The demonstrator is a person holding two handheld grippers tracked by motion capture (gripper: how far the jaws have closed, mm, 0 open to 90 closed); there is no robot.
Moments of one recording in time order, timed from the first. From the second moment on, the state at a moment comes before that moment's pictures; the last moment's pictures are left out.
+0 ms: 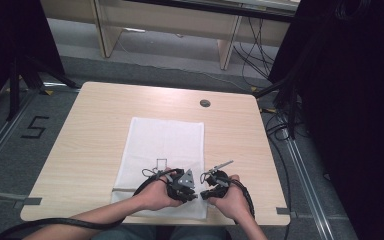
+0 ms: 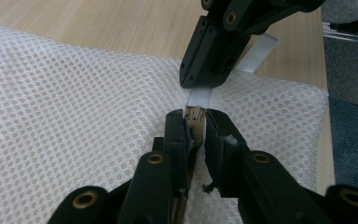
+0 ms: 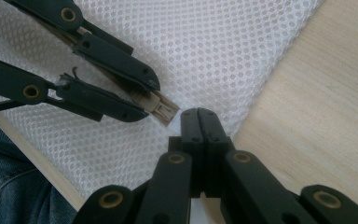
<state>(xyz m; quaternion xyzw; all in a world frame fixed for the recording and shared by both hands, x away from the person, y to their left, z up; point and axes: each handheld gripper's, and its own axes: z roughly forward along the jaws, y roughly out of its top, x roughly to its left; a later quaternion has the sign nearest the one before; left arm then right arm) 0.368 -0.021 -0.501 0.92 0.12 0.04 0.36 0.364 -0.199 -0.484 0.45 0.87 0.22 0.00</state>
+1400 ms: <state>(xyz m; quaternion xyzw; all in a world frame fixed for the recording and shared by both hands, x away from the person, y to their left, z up) 0.370 -0.017 -0.496 0.92 0.11 0.04 0.37 0.364 -0.197 -0.483 0.45 0.87 0.21 0.00</state>
